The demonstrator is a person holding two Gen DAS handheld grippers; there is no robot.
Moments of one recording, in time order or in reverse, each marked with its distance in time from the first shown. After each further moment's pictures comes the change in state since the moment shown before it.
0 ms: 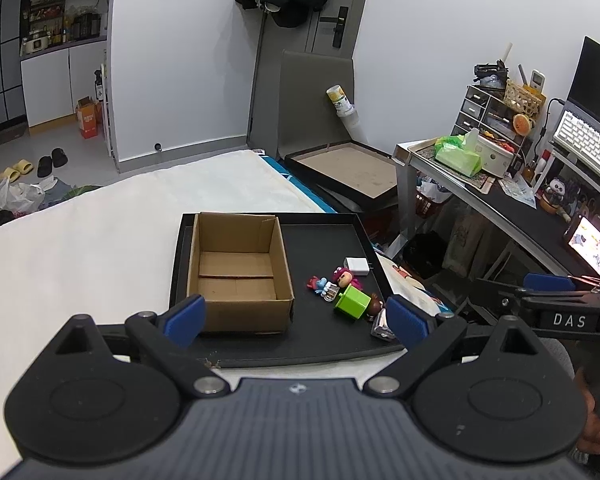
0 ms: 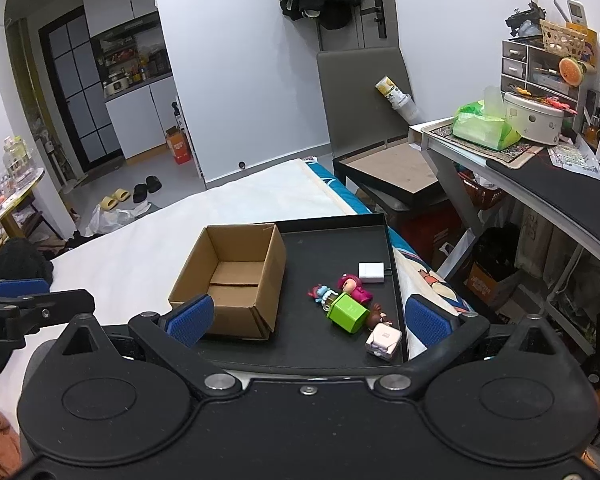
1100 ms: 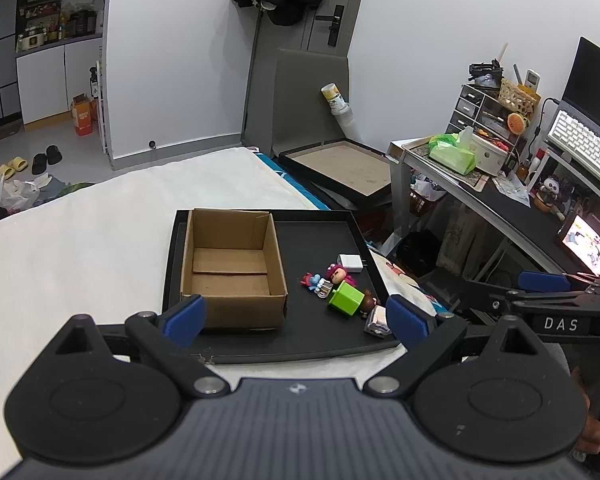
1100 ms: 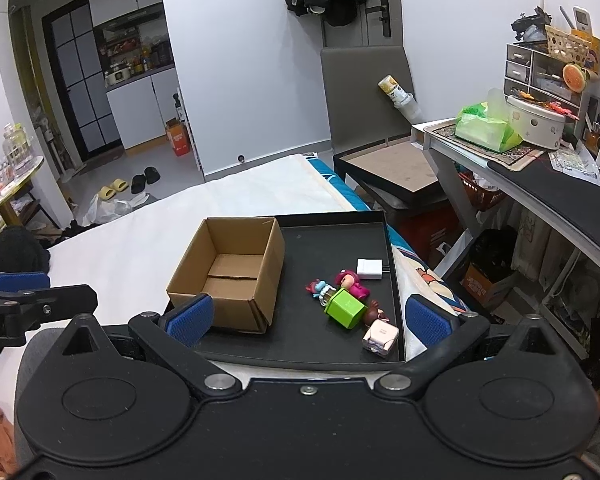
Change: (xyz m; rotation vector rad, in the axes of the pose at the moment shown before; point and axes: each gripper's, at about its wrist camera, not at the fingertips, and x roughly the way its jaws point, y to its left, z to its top) left arm -0.002 -0.003 0.000 -0.003 0.006 -0.022; right arm 0.000 0.005 -0.002 -0.027 0.012 -0.009
